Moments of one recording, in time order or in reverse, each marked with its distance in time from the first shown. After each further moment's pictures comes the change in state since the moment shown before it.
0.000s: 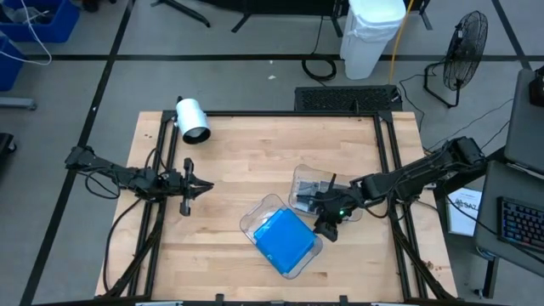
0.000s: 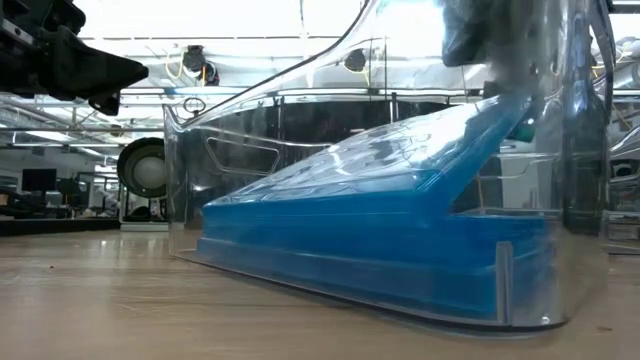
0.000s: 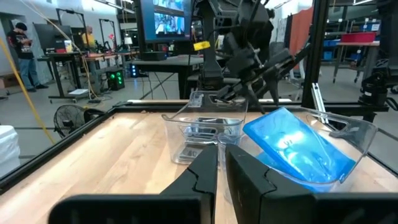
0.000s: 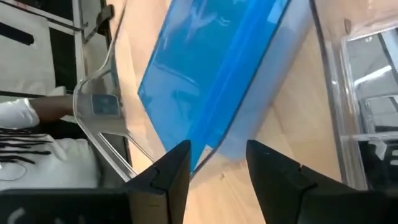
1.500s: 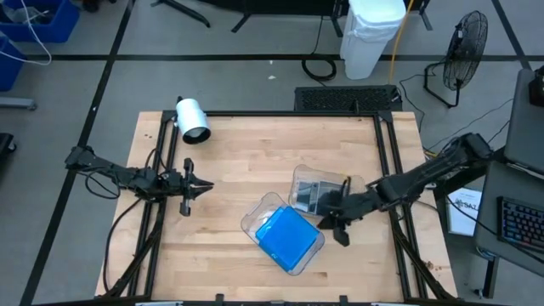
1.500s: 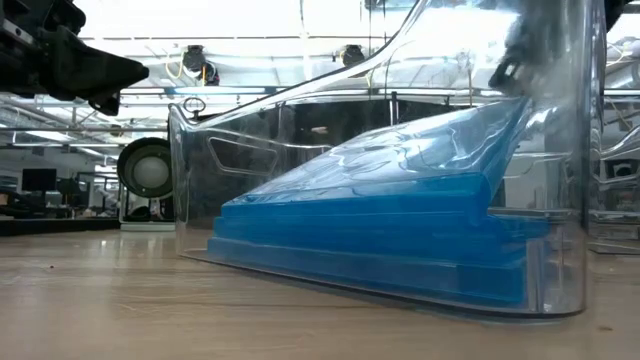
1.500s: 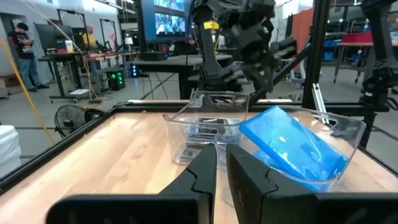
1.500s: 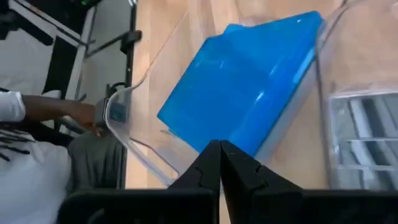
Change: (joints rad) left arm 0.000 0.000 0.000 0.000 -0.002 0.000; right arm 0.122 -0.181 -0.059 0.031 0.248 -0.131
